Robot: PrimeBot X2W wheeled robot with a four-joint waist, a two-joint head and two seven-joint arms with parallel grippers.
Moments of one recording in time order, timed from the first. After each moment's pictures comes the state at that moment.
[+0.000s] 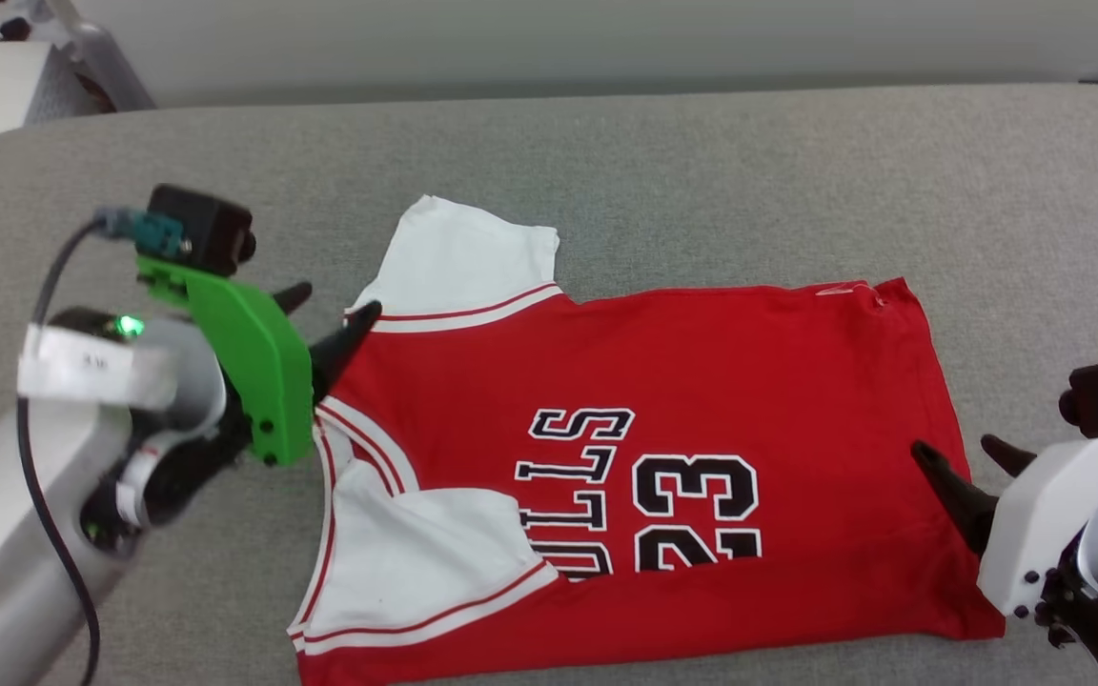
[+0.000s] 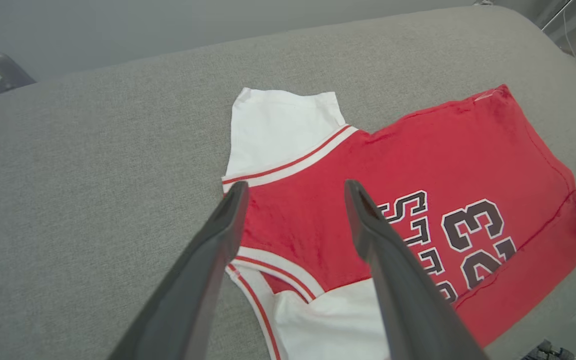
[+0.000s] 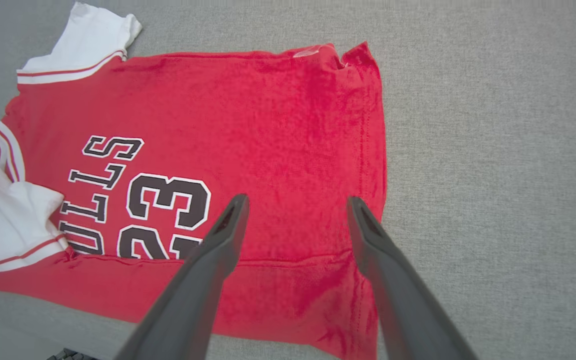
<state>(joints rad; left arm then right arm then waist) -0.59 0.76 -0.68 -0.12 -1.00 0.18 0.49 -0.03 -0.18 -0.09 -0.37 0.38 0.13 0.89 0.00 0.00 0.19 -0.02</state>
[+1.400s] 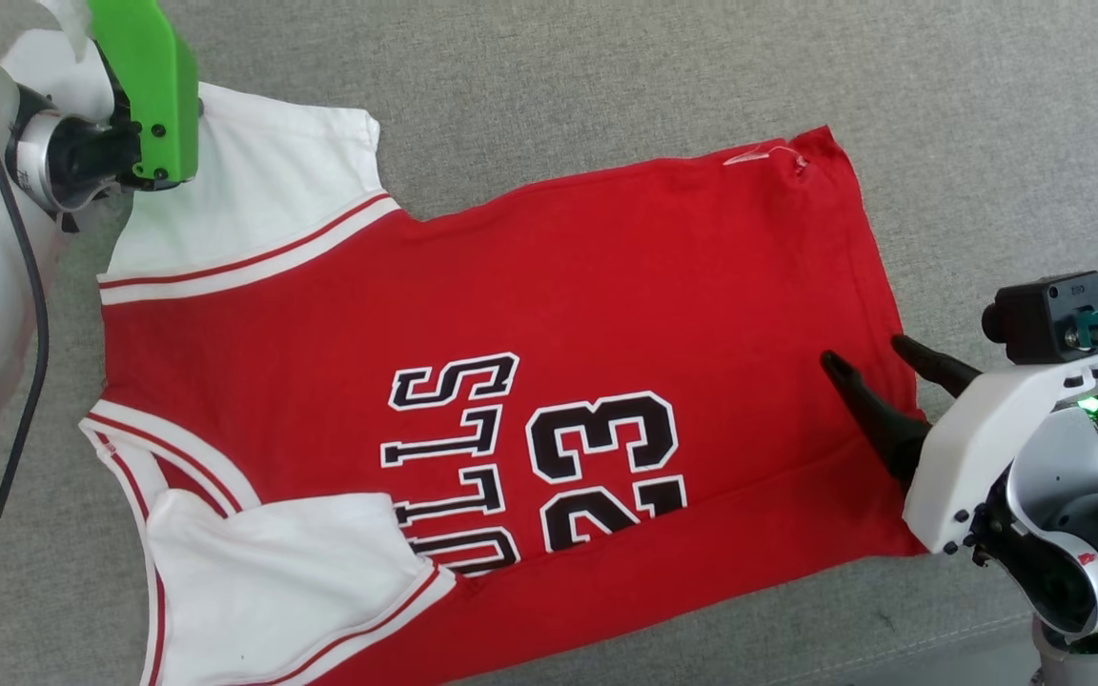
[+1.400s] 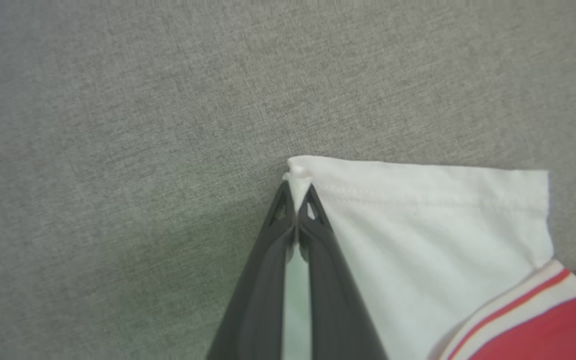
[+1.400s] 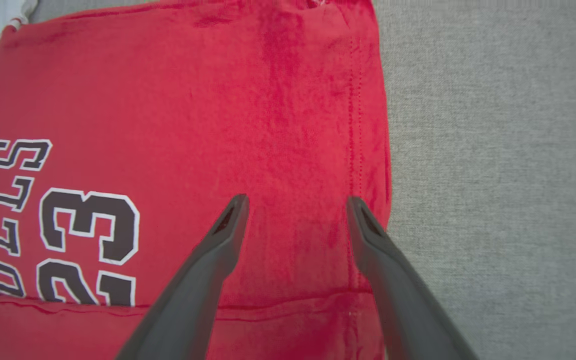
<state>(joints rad) -1.23 0.55 -0.78 0.77 -0.93 -0.07 0.73 -0.19 -0.16 0.07 -0.36 0.40 0.13 0.81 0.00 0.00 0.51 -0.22</state>
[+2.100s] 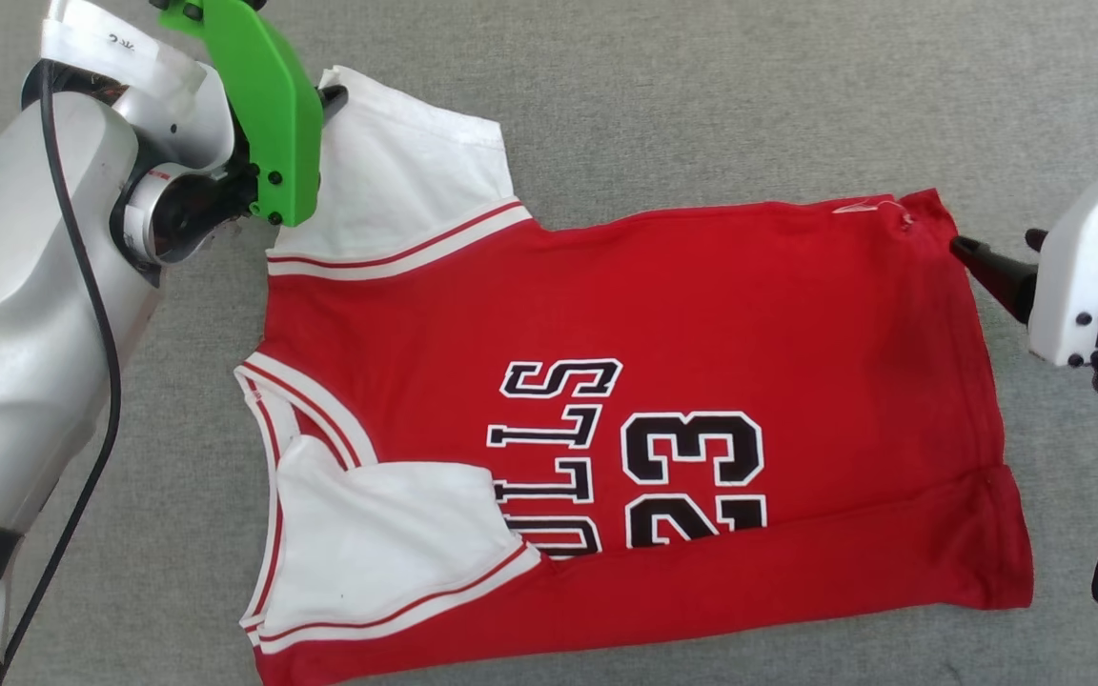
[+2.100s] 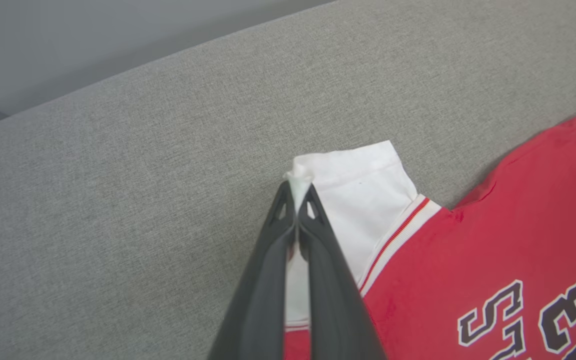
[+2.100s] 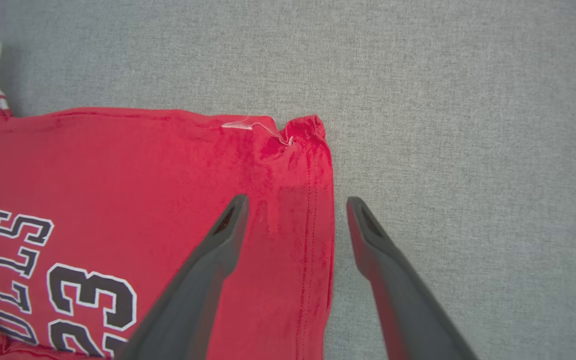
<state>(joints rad) -1.12 0.54 -0.78 0.48 -0.97 -0.08 0.59 -0.54 -0.25 -0.05 -0.13 0.39 0.13 1.14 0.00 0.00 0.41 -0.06</state>
